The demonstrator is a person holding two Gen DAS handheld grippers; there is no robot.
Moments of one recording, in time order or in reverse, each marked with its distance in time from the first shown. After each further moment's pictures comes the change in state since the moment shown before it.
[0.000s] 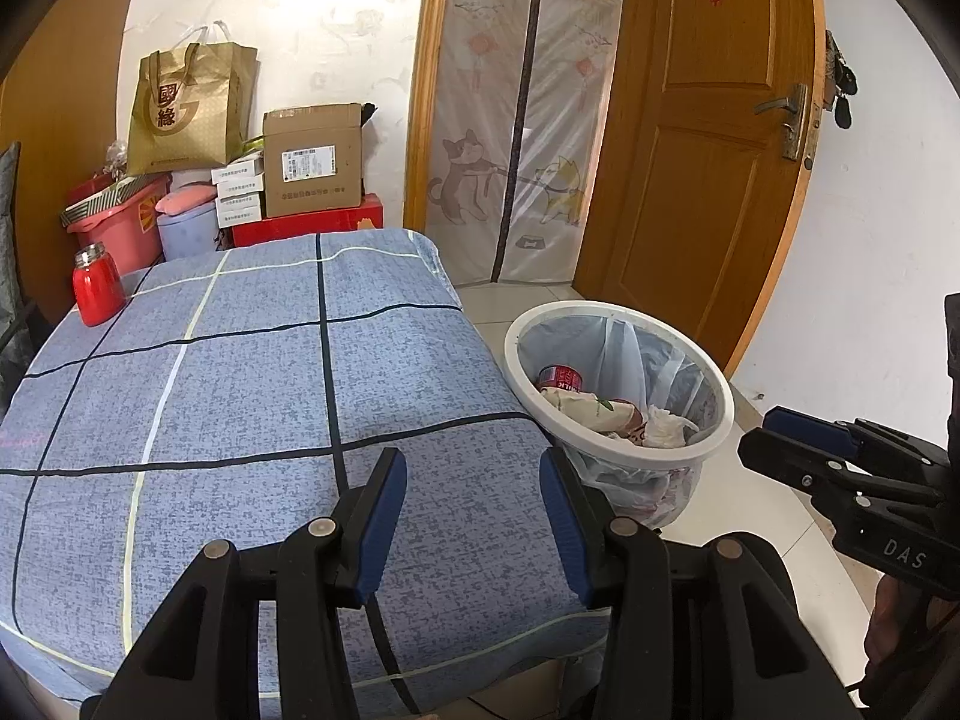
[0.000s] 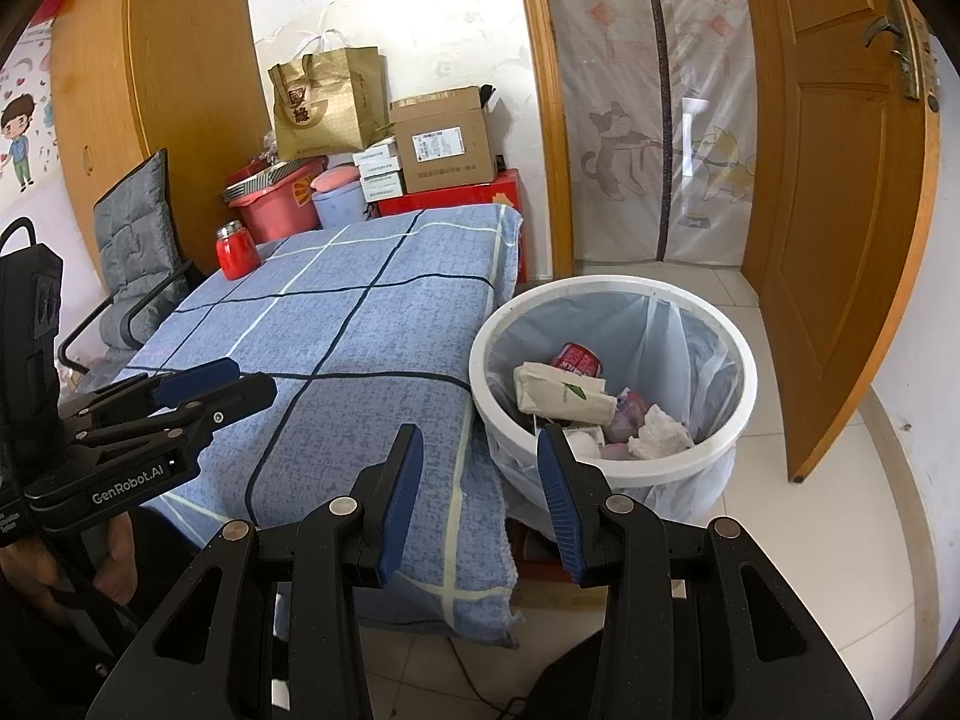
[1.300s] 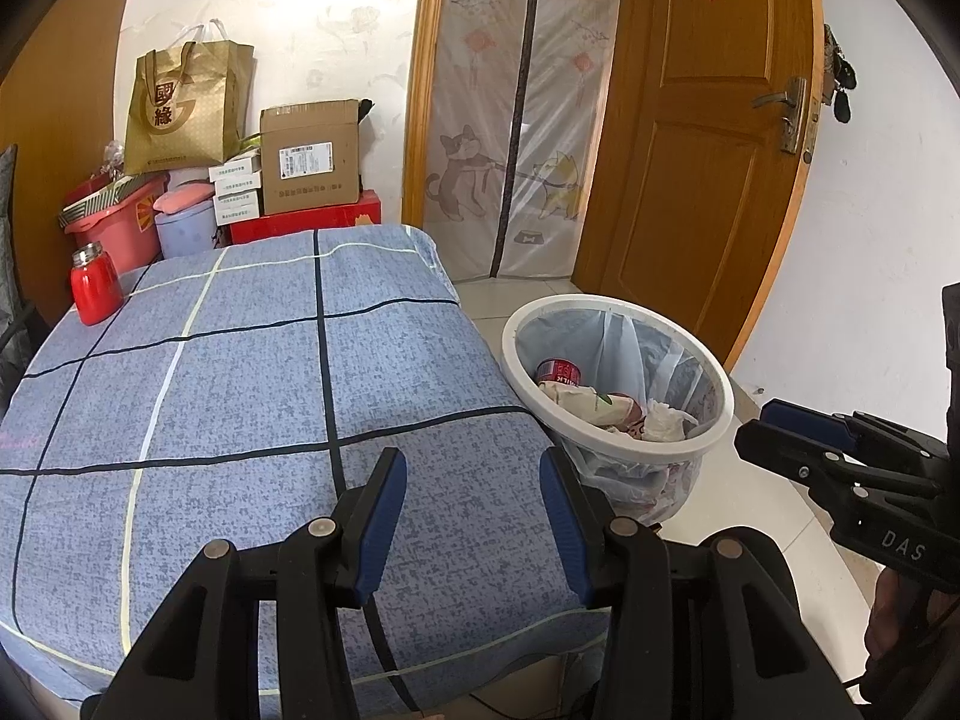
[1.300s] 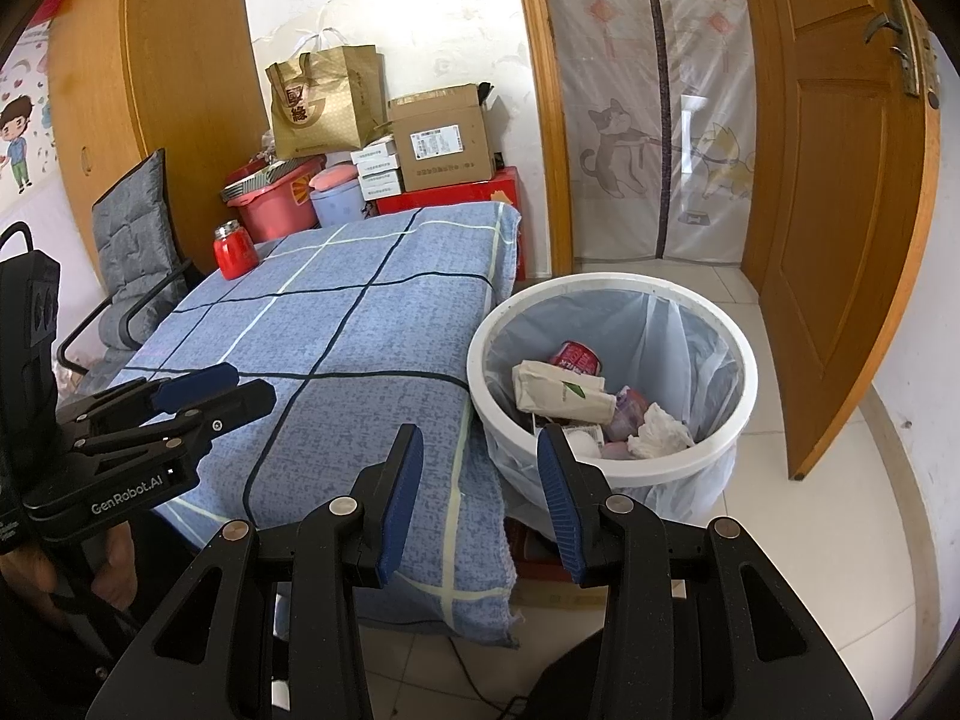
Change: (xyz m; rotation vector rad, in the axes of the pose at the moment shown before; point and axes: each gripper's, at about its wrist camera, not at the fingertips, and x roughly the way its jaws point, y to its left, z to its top) left arm -0.001 -0.001 -0.003 0.003 0.009 -0.003; right arm 0.002 -0.001 -0.001 0.001 0.003 0.000
